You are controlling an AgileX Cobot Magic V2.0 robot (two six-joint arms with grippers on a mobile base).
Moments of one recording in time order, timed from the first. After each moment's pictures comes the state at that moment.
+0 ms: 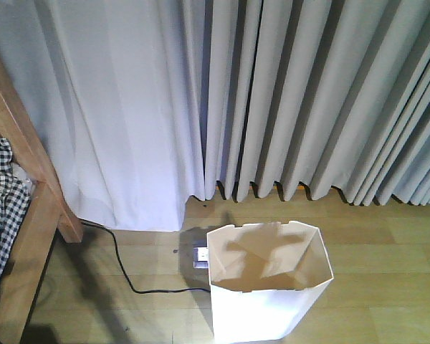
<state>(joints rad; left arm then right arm) 0.01 -0.02 0.03 0.03 0.08 0.00 0.00 0.24 -0.21 0.87 0.15 -0.91</state>
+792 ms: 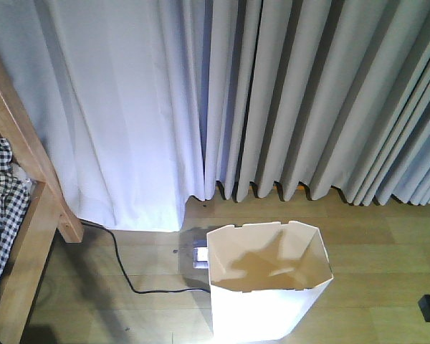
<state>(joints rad) 0.01 -0.02 0.03 0.03 0.08 0.00 -0.02 -0.01 0.03 0.04 0.17 -0.12</state>
